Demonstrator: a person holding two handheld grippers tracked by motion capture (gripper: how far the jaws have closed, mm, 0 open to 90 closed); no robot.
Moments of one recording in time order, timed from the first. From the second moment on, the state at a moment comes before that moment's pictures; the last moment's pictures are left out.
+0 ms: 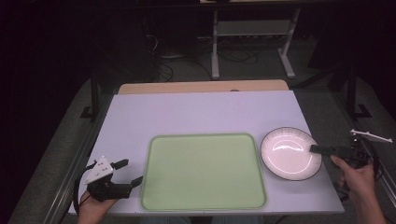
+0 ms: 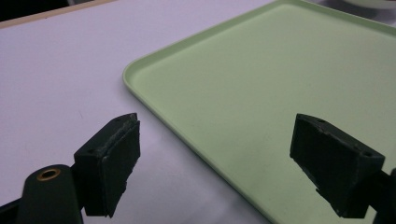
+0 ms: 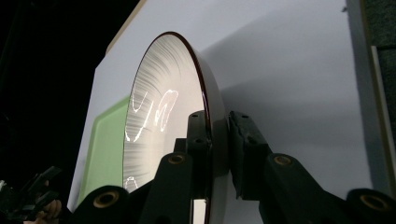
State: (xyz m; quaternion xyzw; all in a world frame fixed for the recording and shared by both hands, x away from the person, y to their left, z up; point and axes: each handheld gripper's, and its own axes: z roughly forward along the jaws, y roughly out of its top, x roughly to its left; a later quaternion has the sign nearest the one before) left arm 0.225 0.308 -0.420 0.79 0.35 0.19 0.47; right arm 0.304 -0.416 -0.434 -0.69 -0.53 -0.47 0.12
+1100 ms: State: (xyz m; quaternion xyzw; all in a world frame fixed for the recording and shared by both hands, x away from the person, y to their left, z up) left arm 0.224 0.312 -0.419 0.79 0.35 0.19 0.47; right arm 0.311 -0.357 -0.369 -0.62 -0.59 -0.51 0.13
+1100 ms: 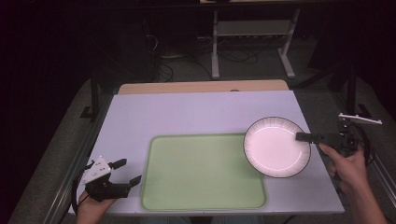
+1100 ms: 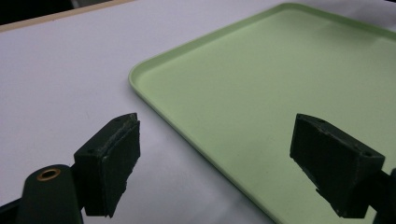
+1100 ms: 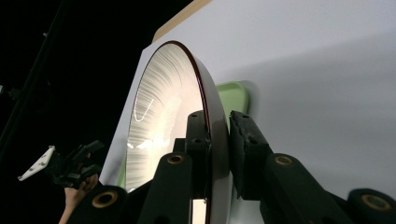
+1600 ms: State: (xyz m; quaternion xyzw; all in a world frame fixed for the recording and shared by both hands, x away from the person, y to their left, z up) left arm 0.224 0.314 -0.419 0.79 0.35 0.19 0.47; right arm 0.317 -0.305 -0.345 -0.58 -0.62 -0.51 0.15
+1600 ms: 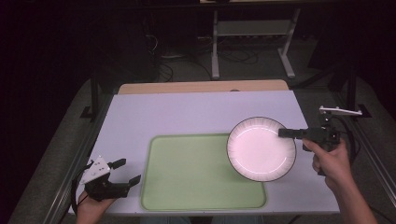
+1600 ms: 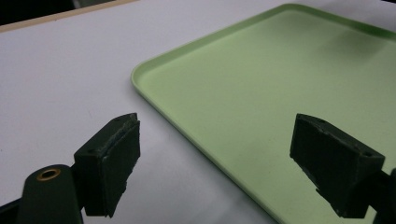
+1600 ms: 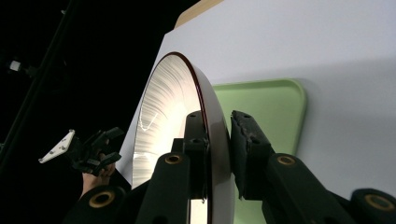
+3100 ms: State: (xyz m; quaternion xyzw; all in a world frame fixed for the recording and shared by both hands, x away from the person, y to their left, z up) left arm 0.224 0.317 -0.418 0.78 0.35 0.19 0.47; right arm 0.346 -0.171 -0.369 -0.54 -0.64 -0.50 0.20
